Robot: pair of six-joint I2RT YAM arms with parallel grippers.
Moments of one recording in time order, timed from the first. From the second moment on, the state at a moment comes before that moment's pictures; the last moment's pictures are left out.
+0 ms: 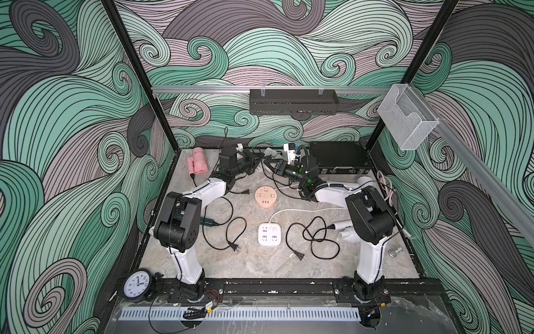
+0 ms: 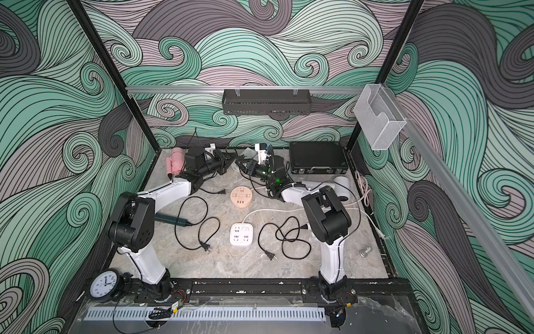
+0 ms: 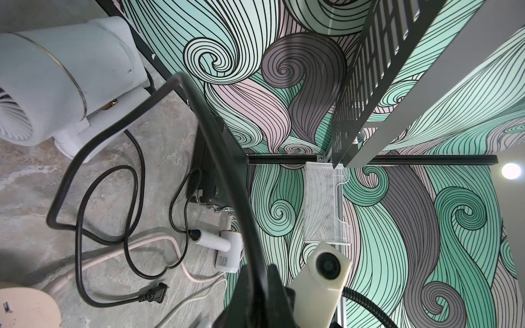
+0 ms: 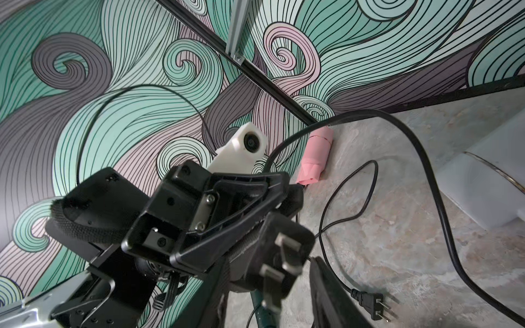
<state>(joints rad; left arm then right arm) -0.30 1.79 1.18 0.43 0.52 -1.36 0.50 1.96 1.20 0.75 -0.60 0.90</state>
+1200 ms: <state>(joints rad) -0.26 1.73 1.40 -0.14 0.82 -0.64 0.41 1.96 1.51 0.00 -1.18 0.58</state>
